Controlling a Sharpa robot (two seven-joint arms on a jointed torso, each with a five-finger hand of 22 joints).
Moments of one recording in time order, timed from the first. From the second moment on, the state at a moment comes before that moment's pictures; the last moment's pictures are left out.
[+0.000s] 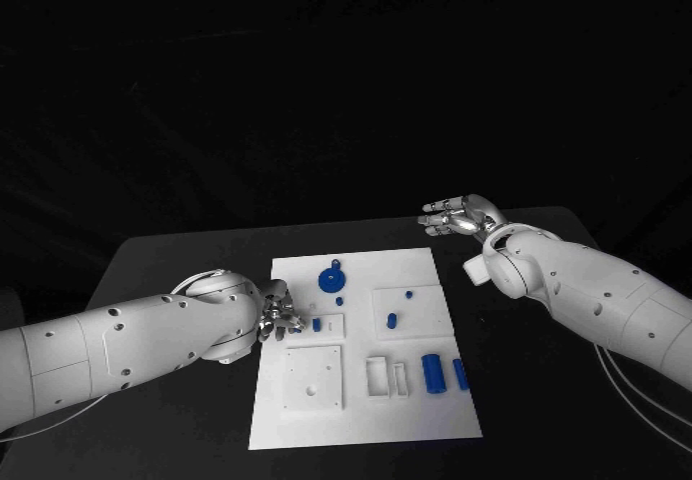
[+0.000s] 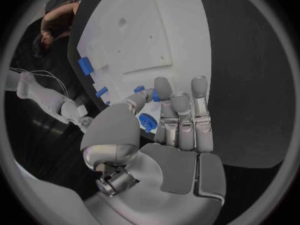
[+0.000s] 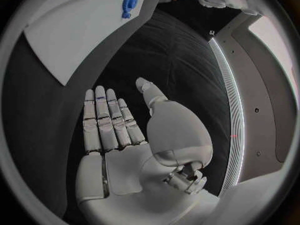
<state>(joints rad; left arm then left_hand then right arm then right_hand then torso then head) 1.34 -0.65 -0.23 1.36 -1.11 -0.06 -0.52 0.97 -0.06 0.53 -0.03 0.40 0.97 -0.01 0.53 0.88 1.44 -0.08 0.59 0.62 1.29 -0.13 1.20 0.61 0.02 1.23 -0.14 0.48 1.31 1.12 -0.62 0.27 0.95 -0.75 -0.24 0.14 1.19 0.03 0.10 -0.21 0.44 0.80 0.18 0.06 0.05 1.03 0.17 0.06 0.06 1.06 0.16 0.07 0.06 0.11 0.88 0.17 0.07 0.06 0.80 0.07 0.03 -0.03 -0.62</state>
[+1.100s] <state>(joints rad) 1.34 -0.65 -0.23 1.36 -1.11 -0.06 -0.53 0.97 -0.07 0.50 -0.01 0.32 0.98 -0.03 0.52 0.88 1.44 -0.08 0.58 0.62 1.29 -0.13 1.19 0.62 0.02 1.24 -0.14 0.47 1.31 1.12 -0.62 0.27 0.95 -0.75 -0.24 0.13 1.19 0.03 0.10 -0.21 0.44 0.80 0.18 0.06 0.05 1.03 0.17 0.06 0.06 1.06 0.16 0.07 0.06 0.11 0.88 0.17 0.07 0.06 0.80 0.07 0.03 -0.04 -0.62</state>
